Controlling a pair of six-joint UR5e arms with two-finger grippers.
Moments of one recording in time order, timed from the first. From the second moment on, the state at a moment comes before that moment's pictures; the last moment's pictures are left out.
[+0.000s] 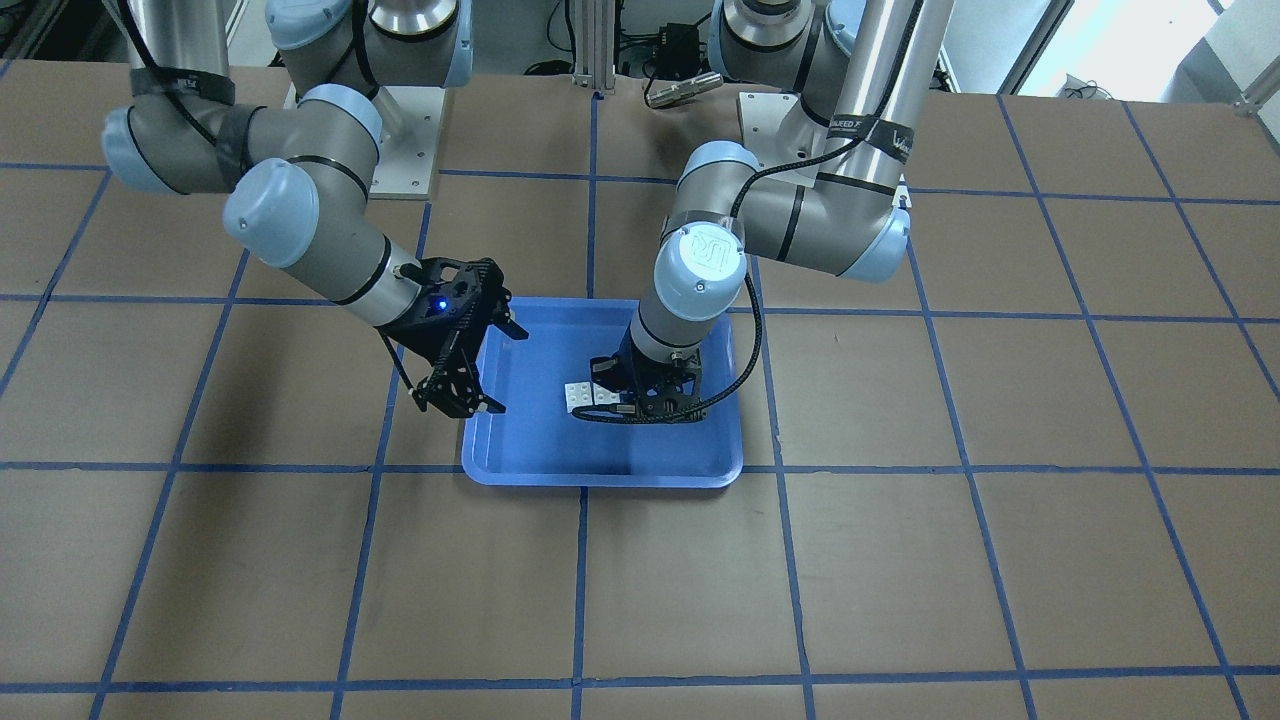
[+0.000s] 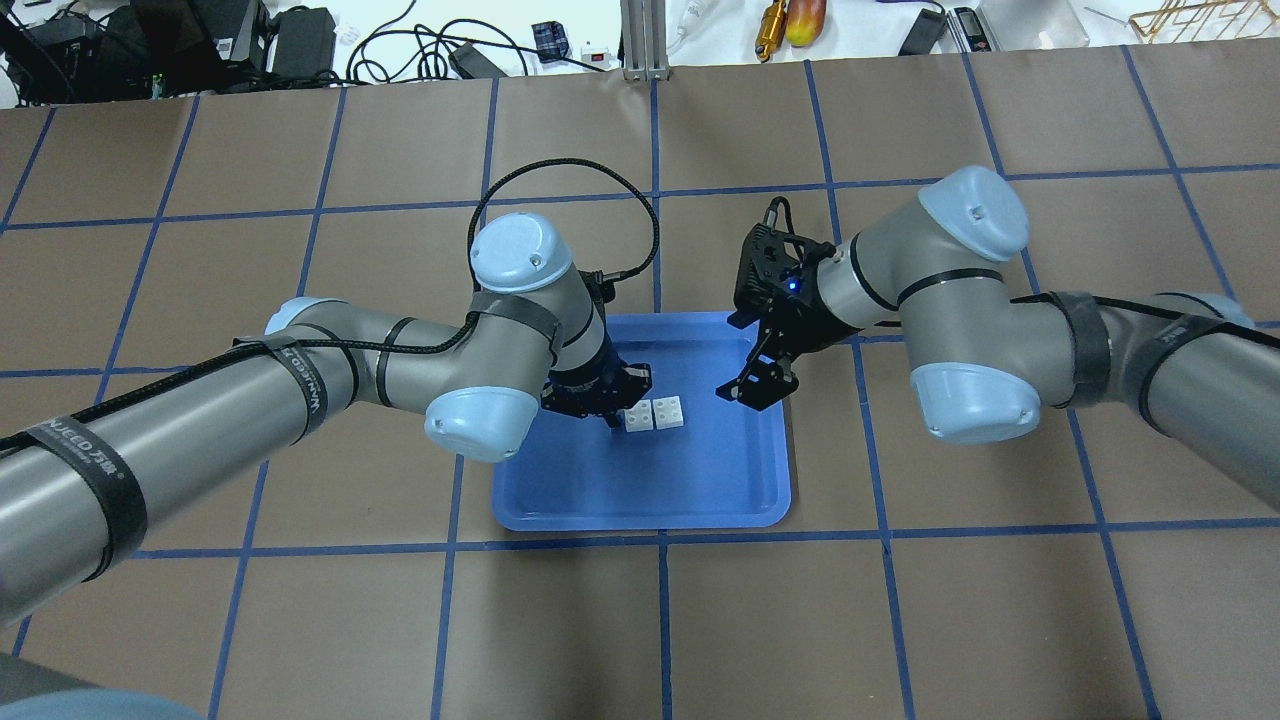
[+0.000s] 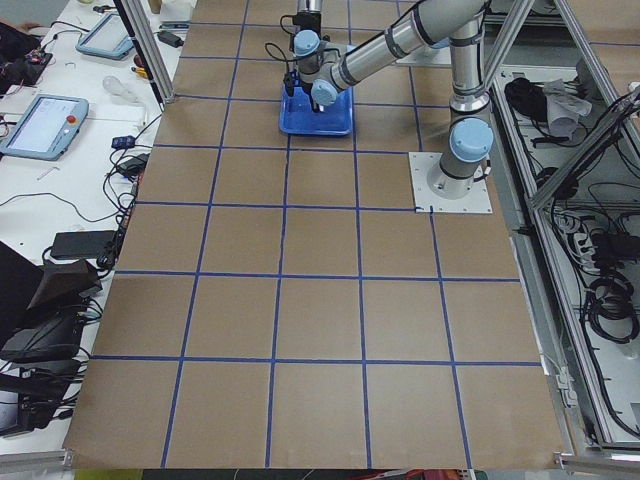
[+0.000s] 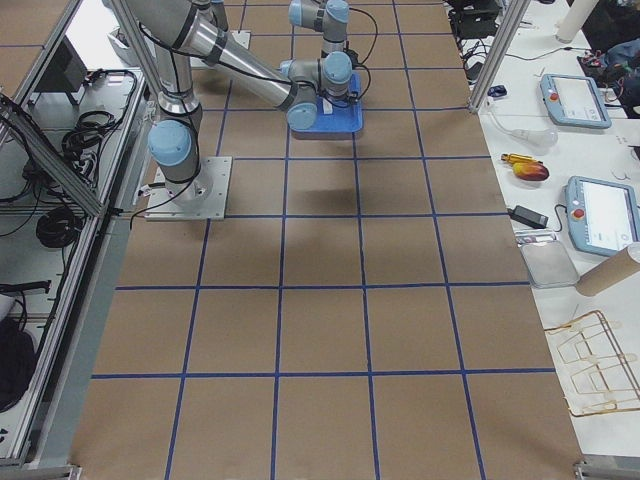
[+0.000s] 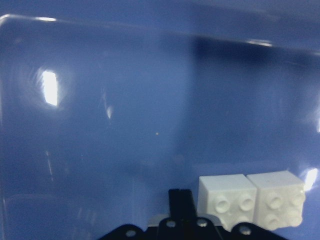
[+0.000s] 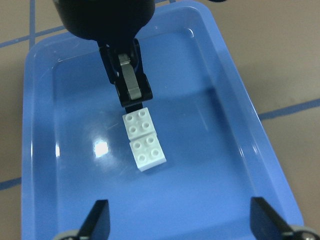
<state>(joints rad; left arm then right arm) -1.85 -1.97 -1.96 -0.84 1.39 -0.38 1.58 -1.41 2.07 -2.28 -1.02 -1.27</state>
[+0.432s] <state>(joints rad) -1.86 -1.96 -1.96 -0.84 1.37 -0.39 1.57 -1.52 1.89 -1.92 -1.19 -1.16</state>
